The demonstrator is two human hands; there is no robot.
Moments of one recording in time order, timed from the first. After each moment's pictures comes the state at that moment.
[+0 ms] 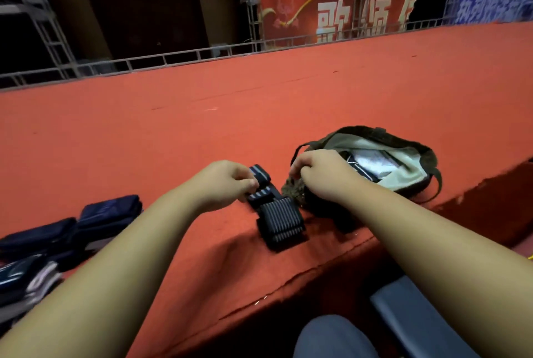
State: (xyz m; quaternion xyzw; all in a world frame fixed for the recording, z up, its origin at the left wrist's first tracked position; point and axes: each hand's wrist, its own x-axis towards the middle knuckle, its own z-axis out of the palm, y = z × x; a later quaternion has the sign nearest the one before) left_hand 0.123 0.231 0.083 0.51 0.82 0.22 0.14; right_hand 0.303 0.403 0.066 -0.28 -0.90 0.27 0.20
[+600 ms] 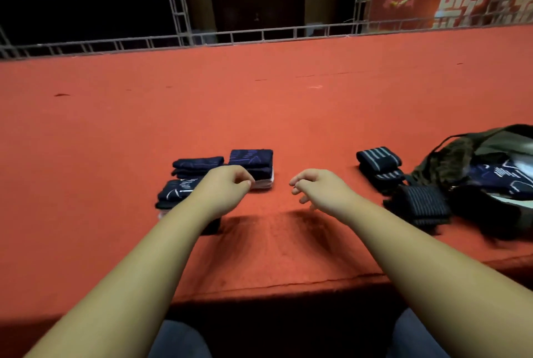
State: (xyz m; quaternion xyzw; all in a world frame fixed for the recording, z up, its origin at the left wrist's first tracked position) left_hand 0.026 -0.041 0.032 0.29 0.91 0.30 0.04; right_hand 0.128 0.185 -0.002 -0.19 -0.84 0.50 0.08
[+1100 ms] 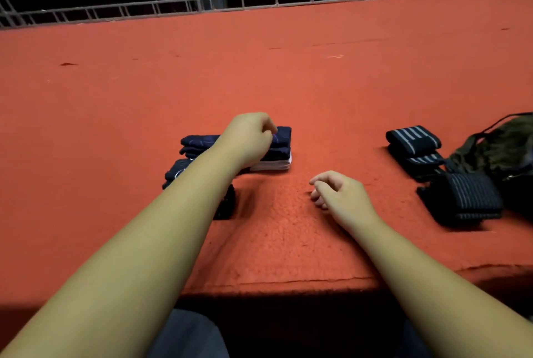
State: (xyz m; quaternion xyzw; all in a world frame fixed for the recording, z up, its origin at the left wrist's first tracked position) left_hand -0.029 0.006 0.052 0.32 0.92 0.24 -0.03; right_hand 0.118 0.177 -0.082 -0.20 -0.78 0.56 0.18
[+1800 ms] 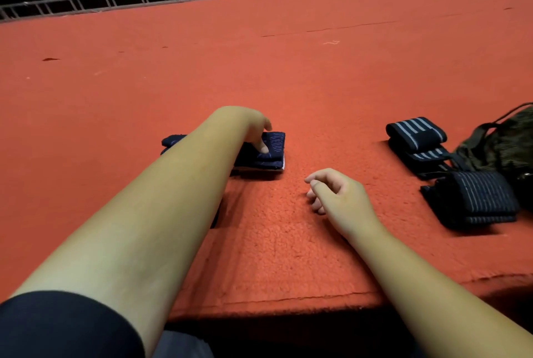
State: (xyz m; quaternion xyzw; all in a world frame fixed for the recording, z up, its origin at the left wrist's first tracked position) left_hand -0.136 0.083 0.036 0.35 0.92 -0.12 0.16; right_hand 0.116 0.182 -0.083 -0.18 -0.77 0.58 0.21
